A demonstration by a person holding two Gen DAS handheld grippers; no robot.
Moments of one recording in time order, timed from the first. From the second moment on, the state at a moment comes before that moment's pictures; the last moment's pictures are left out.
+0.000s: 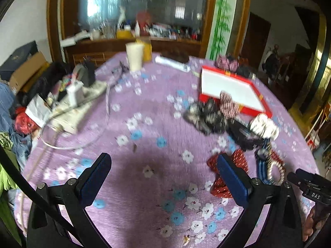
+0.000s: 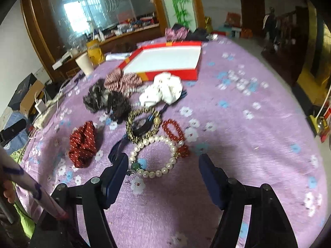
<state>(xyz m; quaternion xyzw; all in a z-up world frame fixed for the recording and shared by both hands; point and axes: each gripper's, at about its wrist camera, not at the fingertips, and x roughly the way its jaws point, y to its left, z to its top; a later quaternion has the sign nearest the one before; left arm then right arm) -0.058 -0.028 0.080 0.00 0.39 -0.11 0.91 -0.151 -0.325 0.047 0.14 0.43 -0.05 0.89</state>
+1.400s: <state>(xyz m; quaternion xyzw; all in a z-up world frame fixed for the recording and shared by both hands) -0.068 -0.098 0.048 0.03 0.45 -0.20 0.87 -0.144 -0.303 0.026 0.10 0.46 -0.08 0.88</state>
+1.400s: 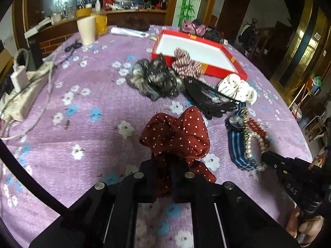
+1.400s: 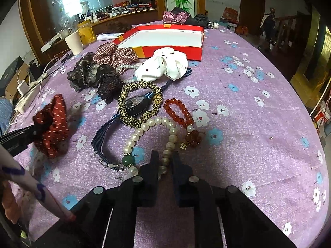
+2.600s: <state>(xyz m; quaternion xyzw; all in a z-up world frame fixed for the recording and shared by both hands) -0.034 -0.090 0.116 0.02 0.40 -0.21 0.89 -0.045 -0.358 0.058 0.20 0.42 -0.06 0.88</state>
